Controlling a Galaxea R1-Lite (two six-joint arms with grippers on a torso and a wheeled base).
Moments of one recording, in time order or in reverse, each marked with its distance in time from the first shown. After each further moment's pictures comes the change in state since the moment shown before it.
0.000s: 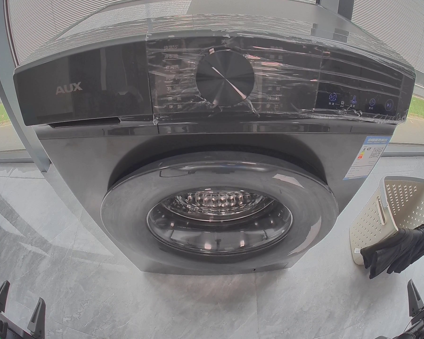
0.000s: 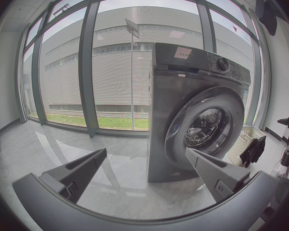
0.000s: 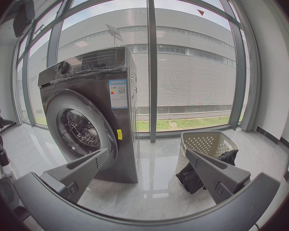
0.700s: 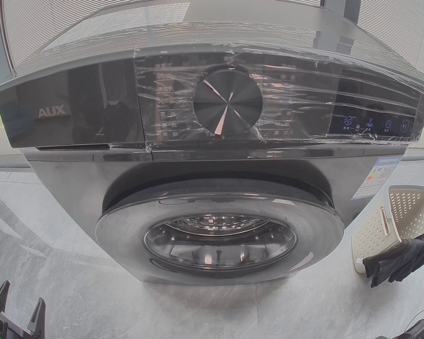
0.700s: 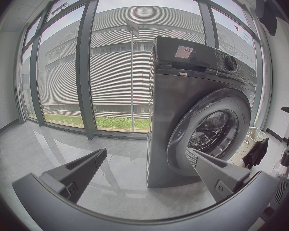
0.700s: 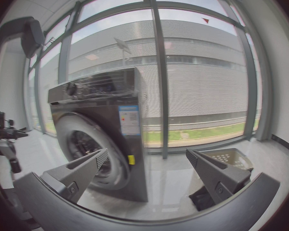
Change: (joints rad) left arm 0.000 0.000 0.000 -0.001 0.000 -0.001; right arm 0.006 0.006 -0.164 0.038 0.129 0.021
